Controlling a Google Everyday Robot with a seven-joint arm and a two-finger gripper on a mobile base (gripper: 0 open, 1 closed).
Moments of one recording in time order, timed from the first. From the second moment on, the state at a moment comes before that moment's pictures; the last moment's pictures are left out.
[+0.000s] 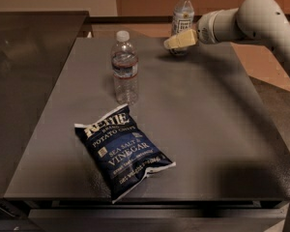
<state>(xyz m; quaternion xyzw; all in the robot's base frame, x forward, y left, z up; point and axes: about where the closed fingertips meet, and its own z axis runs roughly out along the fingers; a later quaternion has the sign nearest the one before) 0.796 -0.153 0.904 -0.32 0.77 0.12 0.53</state>
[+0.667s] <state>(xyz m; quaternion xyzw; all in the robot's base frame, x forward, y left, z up) 0.806 -0.133 0.911 -0.35 0.76 0.14 0.53</state>
